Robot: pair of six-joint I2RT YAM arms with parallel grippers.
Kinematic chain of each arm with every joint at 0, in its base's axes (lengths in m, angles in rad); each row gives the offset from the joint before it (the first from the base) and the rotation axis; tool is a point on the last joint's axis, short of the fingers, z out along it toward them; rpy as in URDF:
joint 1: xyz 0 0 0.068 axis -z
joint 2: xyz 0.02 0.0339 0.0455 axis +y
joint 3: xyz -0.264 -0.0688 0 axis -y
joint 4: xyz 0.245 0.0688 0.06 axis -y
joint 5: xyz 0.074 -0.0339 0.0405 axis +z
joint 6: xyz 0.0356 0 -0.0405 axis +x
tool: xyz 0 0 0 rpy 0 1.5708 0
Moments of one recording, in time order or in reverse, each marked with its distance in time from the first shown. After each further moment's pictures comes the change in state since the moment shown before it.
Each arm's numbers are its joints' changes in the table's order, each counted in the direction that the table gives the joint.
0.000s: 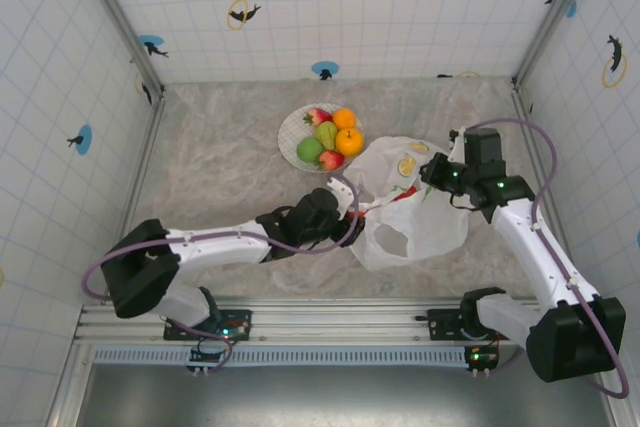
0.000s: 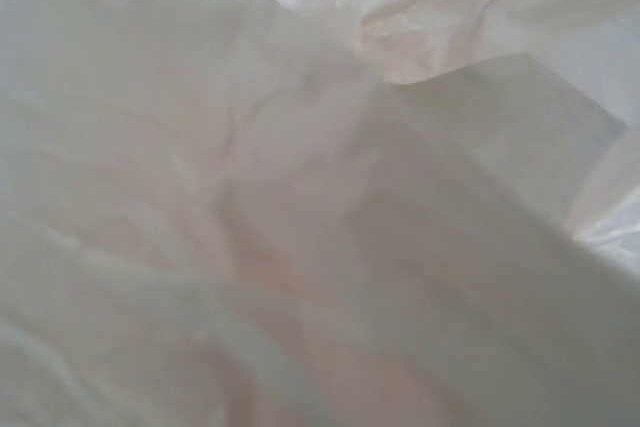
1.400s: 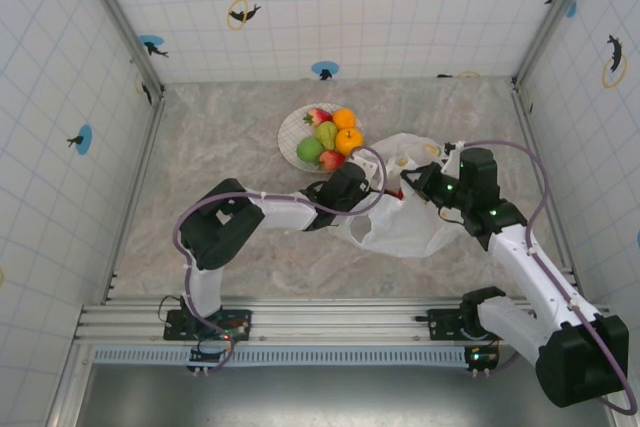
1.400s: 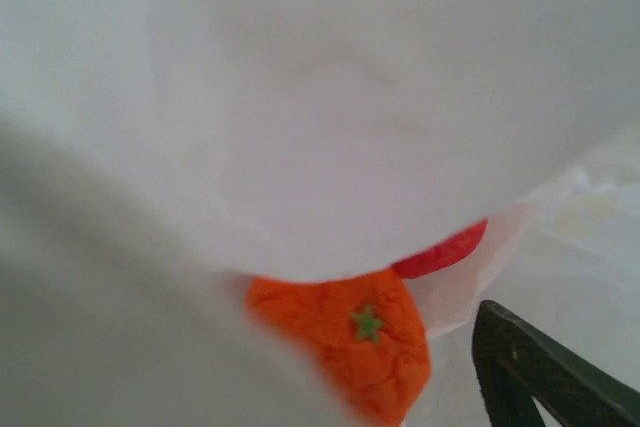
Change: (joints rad) left arm -0.117 0.478 0.300 0.201 -0.143 -0.133; right arm -0.068 -0.129 -0.226 0.330 0.111 0.320
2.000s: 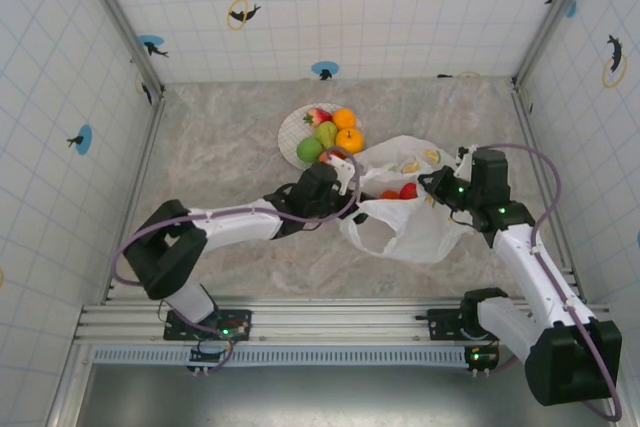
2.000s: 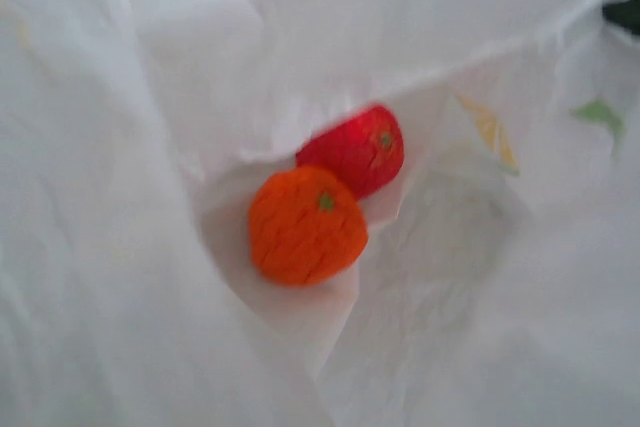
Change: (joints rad) left arm -0.040 -0.359 -0.210 -0.148 -0.057 0.076; right arm 0.128 0.000 0.000 -0.124 -0.012 -0.134
